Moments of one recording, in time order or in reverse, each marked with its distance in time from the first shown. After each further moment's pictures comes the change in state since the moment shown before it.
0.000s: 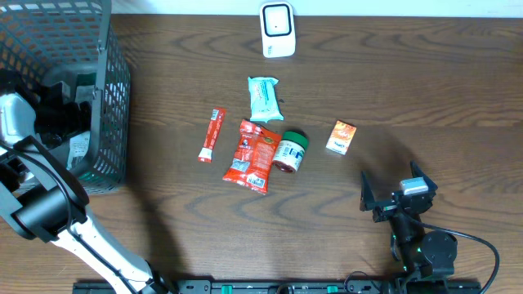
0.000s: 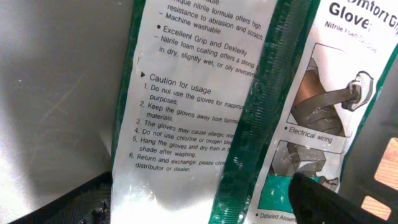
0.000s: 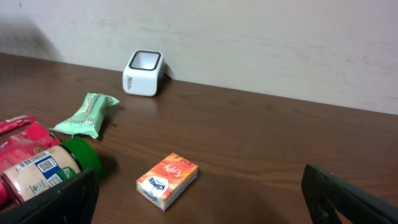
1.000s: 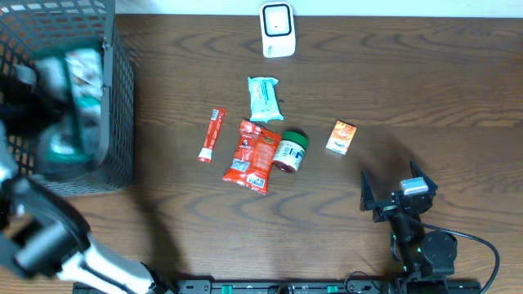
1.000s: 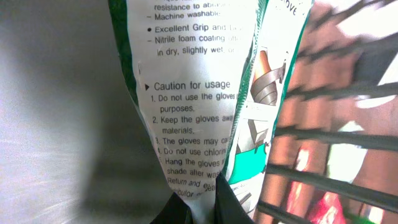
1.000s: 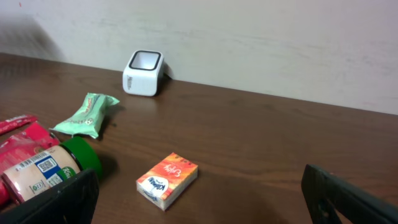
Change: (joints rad) left arm 0.113 -0.249 -0.022 -0.002 0.344 -0.114; right arm 0.000 0.000 0.000 0.000 0.000 0.000
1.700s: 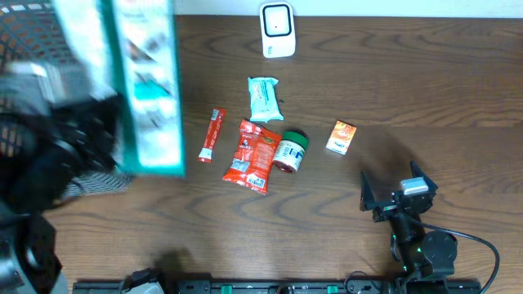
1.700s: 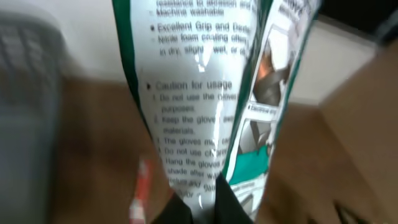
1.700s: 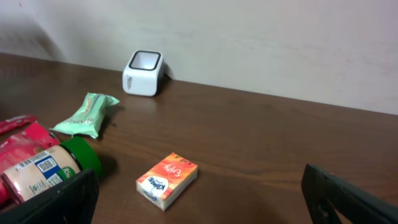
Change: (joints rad) left arm -0.407 -0.870 0.047 -0.251 0.013 -0.235; right arm 0.000 0.000 0.000 0.000 0.000 0.000
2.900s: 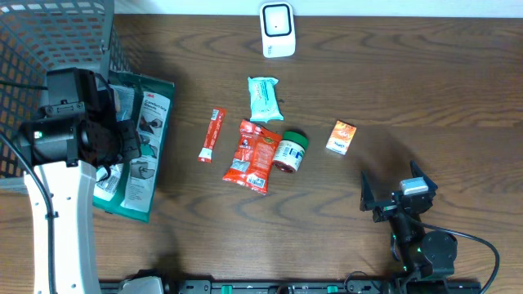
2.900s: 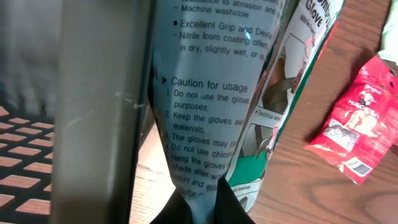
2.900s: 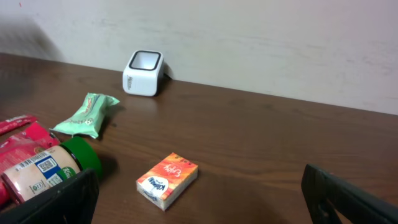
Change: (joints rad) left arm -0.159 0.267 -0.297 -0.105 -0.687 0.021; right arm 0.000 0.000 0.000 0.000 0.000 0.000
